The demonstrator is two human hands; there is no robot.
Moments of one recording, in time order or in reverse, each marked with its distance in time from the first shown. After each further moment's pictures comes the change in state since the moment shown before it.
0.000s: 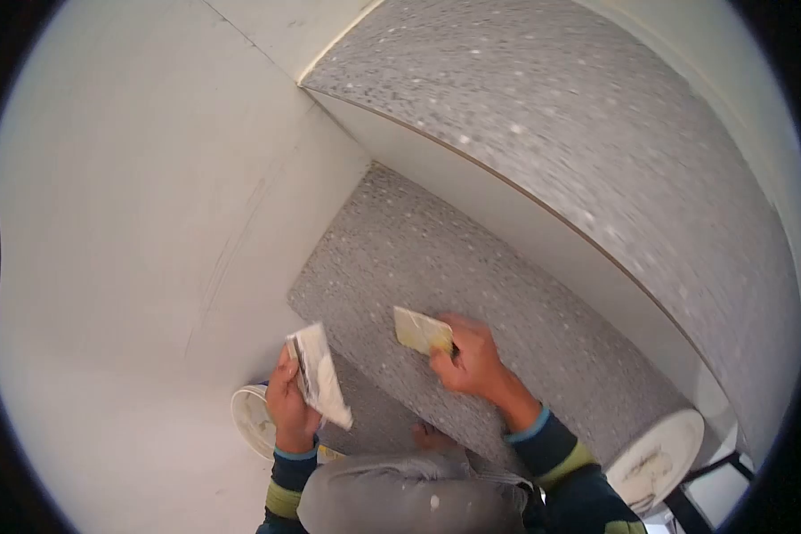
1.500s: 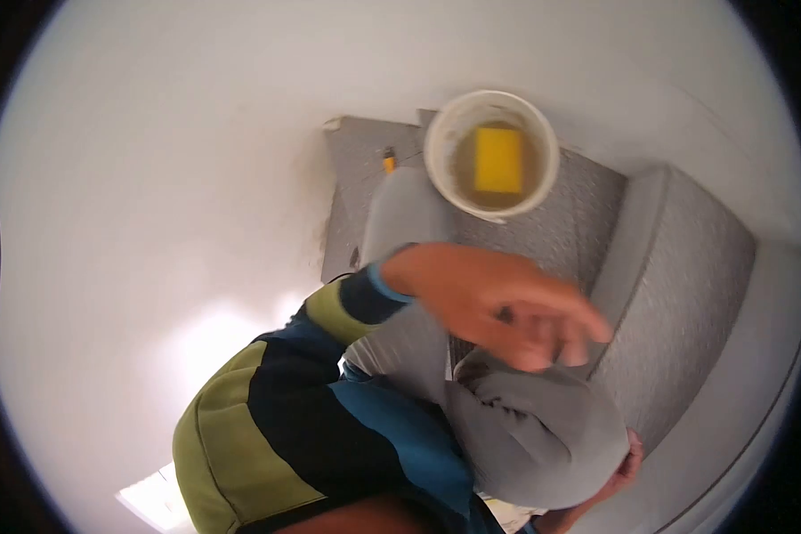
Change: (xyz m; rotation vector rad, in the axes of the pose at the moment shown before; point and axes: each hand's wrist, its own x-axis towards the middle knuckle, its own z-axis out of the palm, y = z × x) left_hand -0.155 0.063 -0.131 0.259 -0.724 0.340; right_hand -0.093 -0.154 0.004 0.035 0.056 0.615
